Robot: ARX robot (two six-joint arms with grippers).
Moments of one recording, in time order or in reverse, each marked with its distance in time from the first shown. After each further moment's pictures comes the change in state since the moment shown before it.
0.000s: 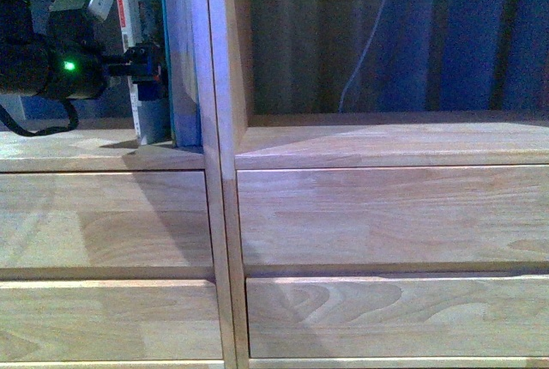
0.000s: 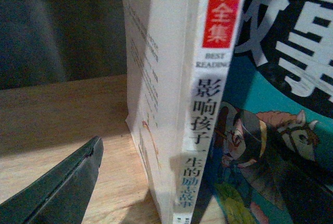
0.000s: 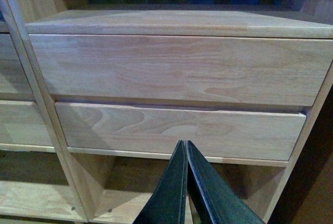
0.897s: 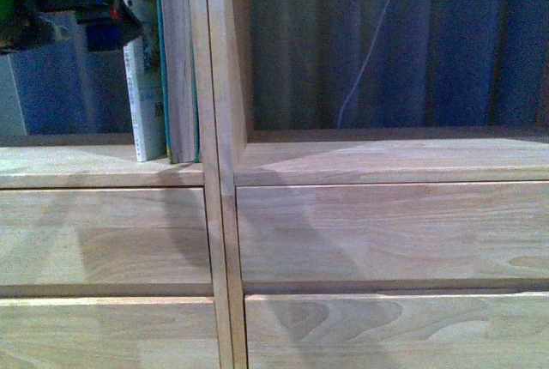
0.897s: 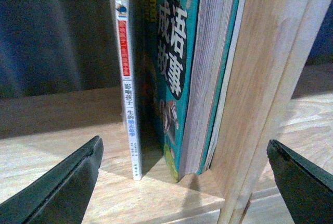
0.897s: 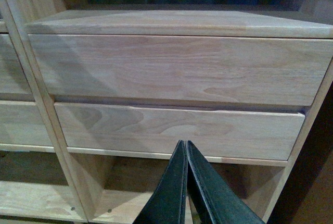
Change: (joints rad) left arm -0.048 -0.536 -0.467 0.007 -0.135 -0.006; right arm 0.000 0.000 0.000 0.000 0.000 0.000
